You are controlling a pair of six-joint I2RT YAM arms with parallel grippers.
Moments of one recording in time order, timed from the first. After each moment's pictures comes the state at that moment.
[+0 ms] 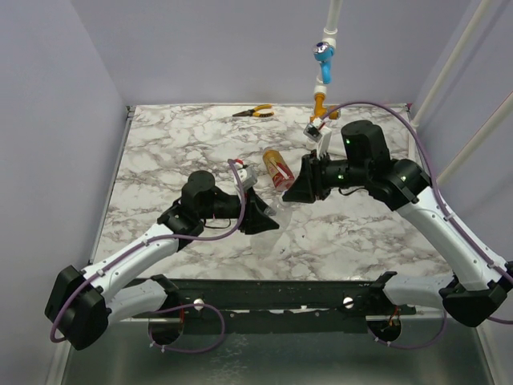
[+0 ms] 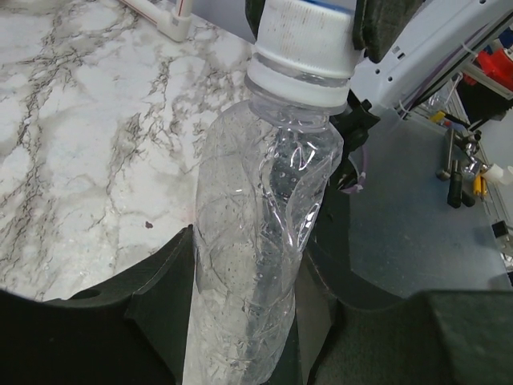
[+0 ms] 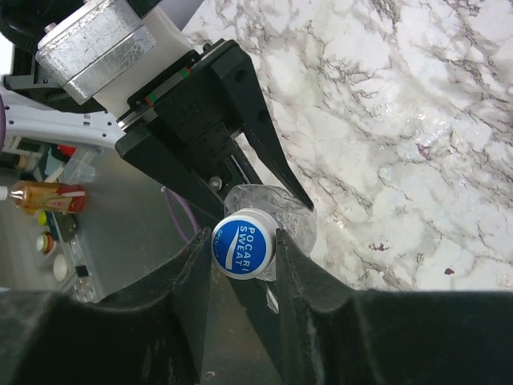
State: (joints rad) left arm -0.68 1.05 0.68 0.23 0.83 -0.30; right arm 0.67 1.21 1.43 -0.79 -0.55 0.32
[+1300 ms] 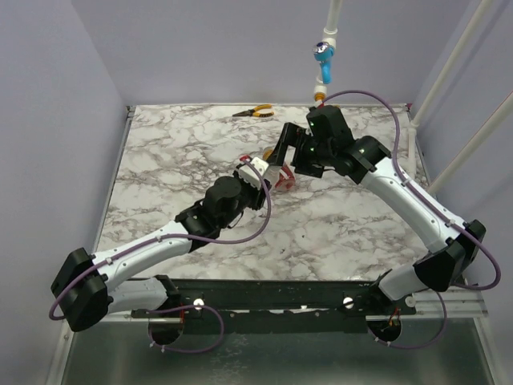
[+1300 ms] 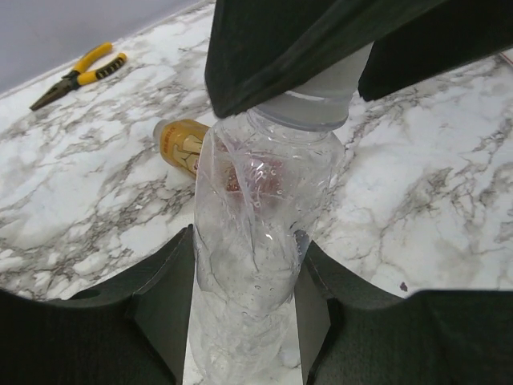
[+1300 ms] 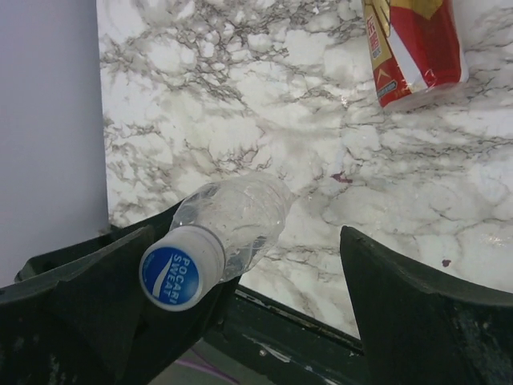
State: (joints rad) left arm -0.91 1.15 0.76 0.19 -0.29 0.00; right arm 0.67 1.50 1.58 -0.78 -0.03 0.80
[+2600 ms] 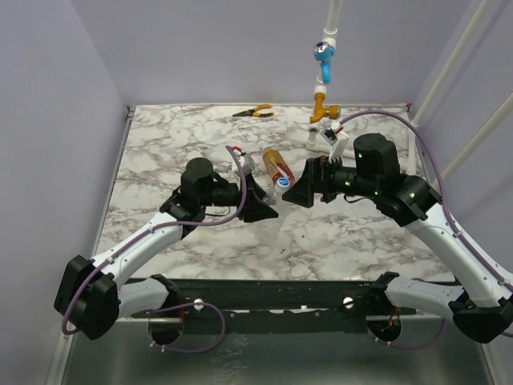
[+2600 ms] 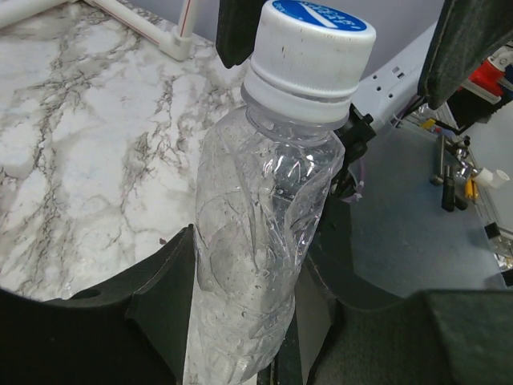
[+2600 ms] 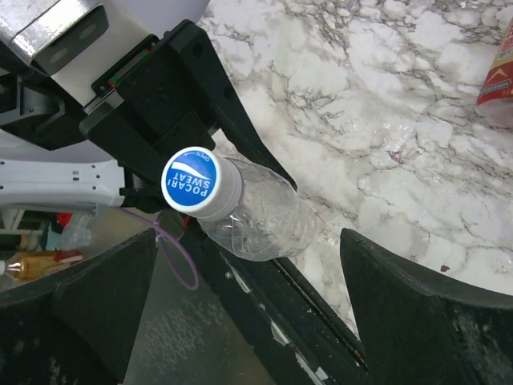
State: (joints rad) left arm -0.59 1.14 0.75 0.28 0.93 -0.30; right arm 0.67 1.08 1.29 -0.66 -0.38 0.47
